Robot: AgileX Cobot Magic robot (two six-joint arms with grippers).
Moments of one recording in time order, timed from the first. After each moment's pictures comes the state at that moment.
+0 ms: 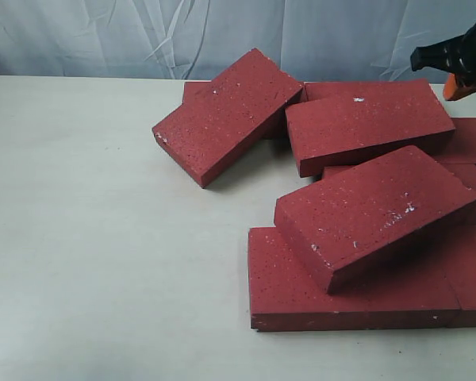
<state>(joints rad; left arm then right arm) 0.04 0.00 0.00 -0.05 0.21 0.02 0.00 1.74 -1.39 0.02 0.85 -0.04</state>
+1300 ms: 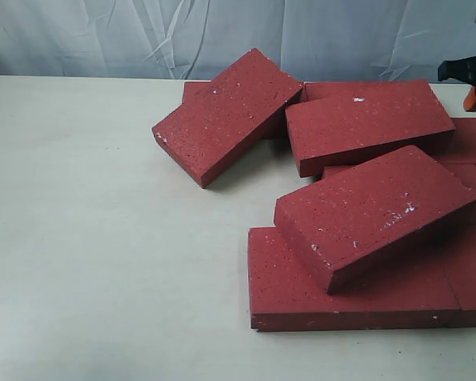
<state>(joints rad) 0.04 0.00 0.00 -0.02 0.21 0.02 -0.17 1.98 -1.53 0.14 0.77 -0.18</state>
